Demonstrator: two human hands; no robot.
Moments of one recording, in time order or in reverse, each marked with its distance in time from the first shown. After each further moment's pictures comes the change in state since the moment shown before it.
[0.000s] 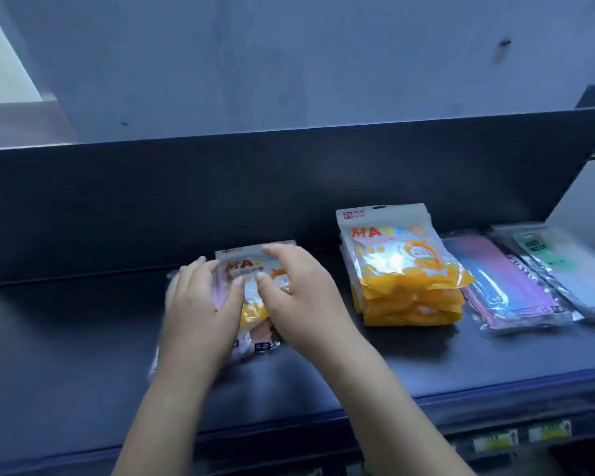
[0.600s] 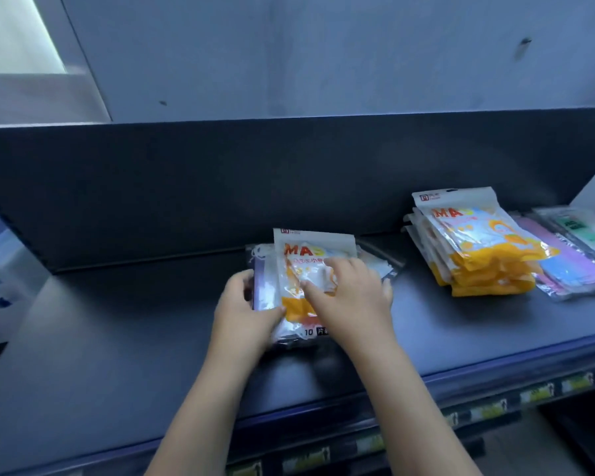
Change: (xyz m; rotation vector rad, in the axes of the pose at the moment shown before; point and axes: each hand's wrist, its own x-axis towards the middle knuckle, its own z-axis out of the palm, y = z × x) left_hand 0.027 -0.123 -0.076 -0.445 -0.288 -0.311; right_hand -0.007 -0.053 0.129 -0.505 0.087 0.432
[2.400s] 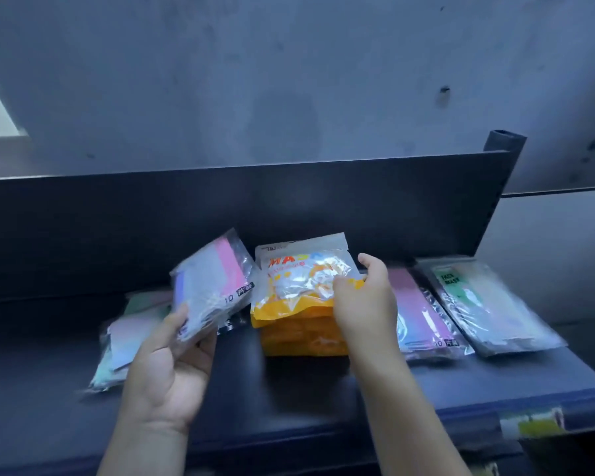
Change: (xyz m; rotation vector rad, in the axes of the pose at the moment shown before) left_hand -0.076 0.116 0.253 -1.236 0.145 -0.089; right_hand 0.121 0.265 -0.192 0.829 0.129 0.183
